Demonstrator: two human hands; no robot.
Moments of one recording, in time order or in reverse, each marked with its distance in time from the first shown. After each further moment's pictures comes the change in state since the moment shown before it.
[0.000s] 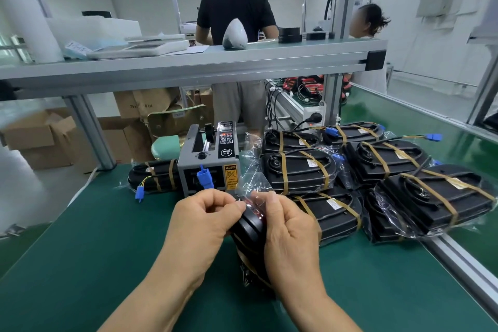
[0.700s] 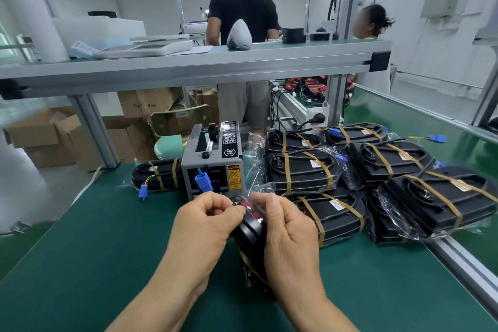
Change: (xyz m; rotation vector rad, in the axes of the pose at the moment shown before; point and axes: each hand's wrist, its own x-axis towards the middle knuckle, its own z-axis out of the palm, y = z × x) left_hand -0.005 -0.001 -0.001 -0.027 0.030 -0.067; right_hand -0.005 -0.003 0.003 0.034 -0.026 -0.001
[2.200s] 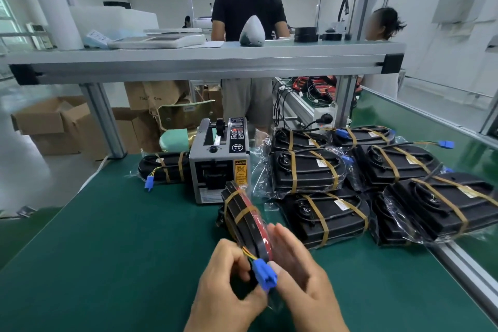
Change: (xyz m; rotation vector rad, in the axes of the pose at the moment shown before) left_hand -0.044 -0.089 0.000 0.266 -0.043 0.463; right_hand -0.038 0.068 -0.044 0.150 -0.383 0.146
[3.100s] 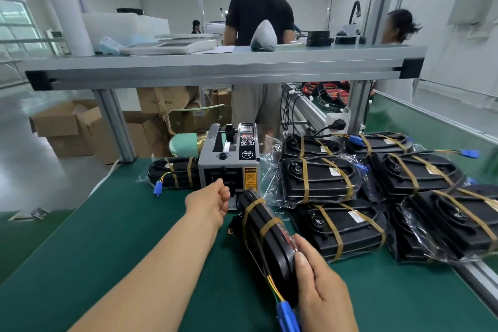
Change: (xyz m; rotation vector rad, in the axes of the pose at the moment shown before) left_hand 0.174 -0.054 -0.011 -0.653 0.405 -0.994; right_hand 0.016 -0.012 0.008 -0.361 0.343 0.057
